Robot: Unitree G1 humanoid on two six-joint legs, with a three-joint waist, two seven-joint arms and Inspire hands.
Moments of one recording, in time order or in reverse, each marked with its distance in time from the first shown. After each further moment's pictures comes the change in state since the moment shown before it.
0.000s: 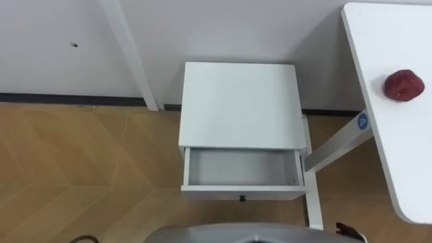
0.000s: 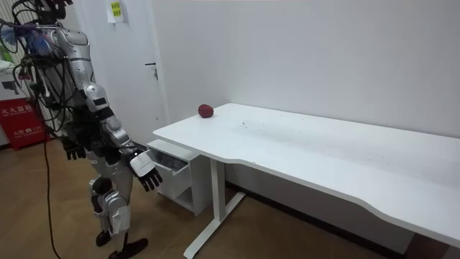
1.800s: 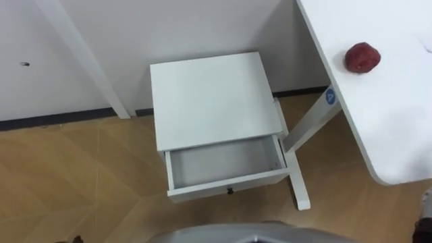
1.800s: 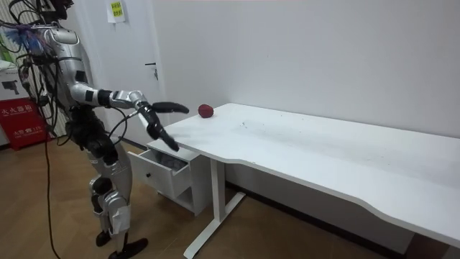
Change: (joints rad) left arm 0.051 0.030 0.093 -0.126 -0.132 -0.095 0.000; right arm -0.030 -0.033 -0.488 -1.142 0.635 -0.217 -0.745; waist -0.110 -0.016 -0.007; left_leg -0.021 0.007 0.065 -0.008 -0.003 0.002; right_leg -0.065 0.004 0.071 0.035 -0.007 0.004
